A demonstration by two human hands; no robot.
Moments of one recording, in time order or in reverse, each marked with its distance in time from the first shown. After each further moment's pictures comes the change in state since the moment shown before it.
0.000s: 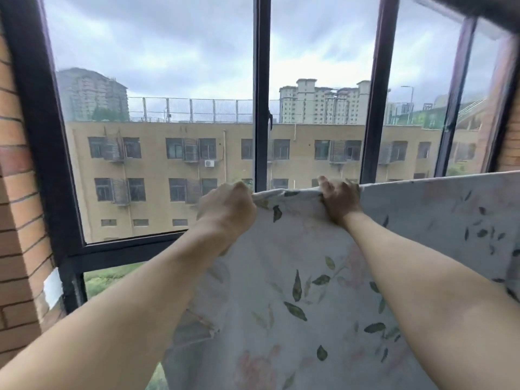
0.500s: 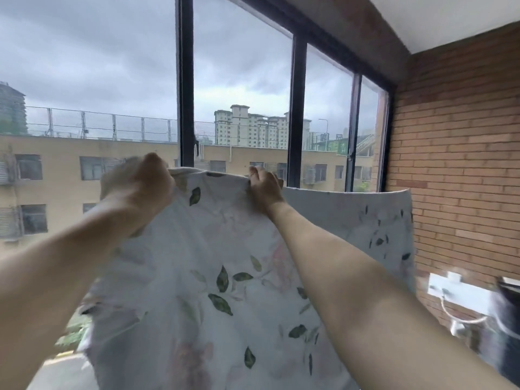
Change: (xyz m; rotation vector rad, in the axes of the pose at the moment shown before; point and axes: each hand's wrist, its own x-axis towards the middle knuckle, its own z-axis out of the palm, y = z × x) left_hand 0.065 0.028 -0.045 -0.034 0.240 -0.046; right_hand 0.051 -0.028 -0.055 0.251 0.056 0.063
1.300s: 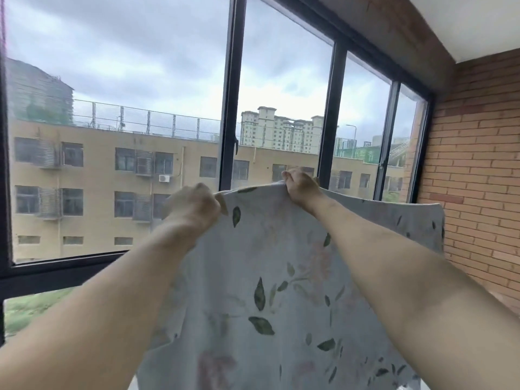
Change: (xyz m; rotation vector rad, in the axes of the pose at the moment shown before) left_hand -0.040 -0.034 0.006 -0.101 -0.225 -0.108; right_hand -0.017 -0.029 -0.008 -0.287 -0.172 -0.082
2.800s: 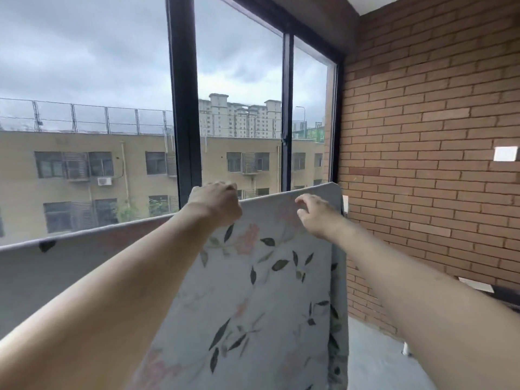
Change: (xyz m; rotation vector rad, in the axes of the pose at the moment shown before) left_hand 0.132 0.591 0.410 0.212 -0.187 0.508; right_hand 0.070 0.666 -0.196 -0.207 -0.126 0.254
